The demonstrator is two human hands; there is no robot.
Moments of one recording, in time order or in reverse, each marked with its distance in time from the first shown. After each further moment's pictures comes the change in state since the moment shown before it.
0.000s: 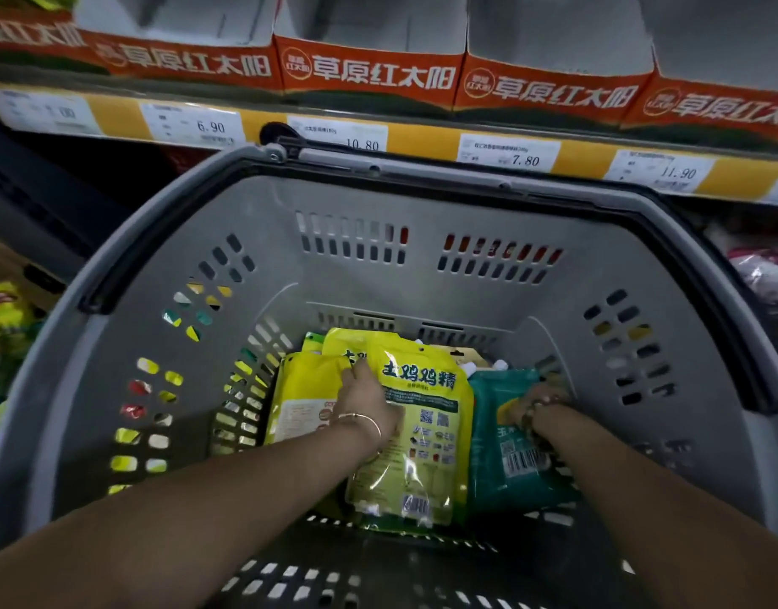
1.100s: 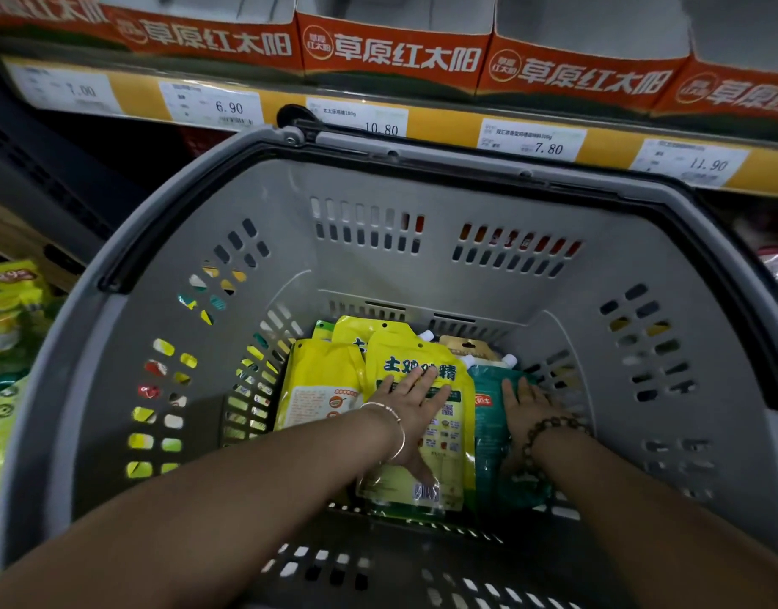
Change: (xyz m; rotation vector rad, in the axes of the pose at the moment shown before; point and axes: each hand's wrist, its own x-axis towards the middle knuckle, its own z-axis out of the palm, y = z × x) left_hand -0.009 0.004 0.012 0.839 -0.434 0.599; right_hand 0.012 0.010 0.040 -0.368 -0.032 -0.363
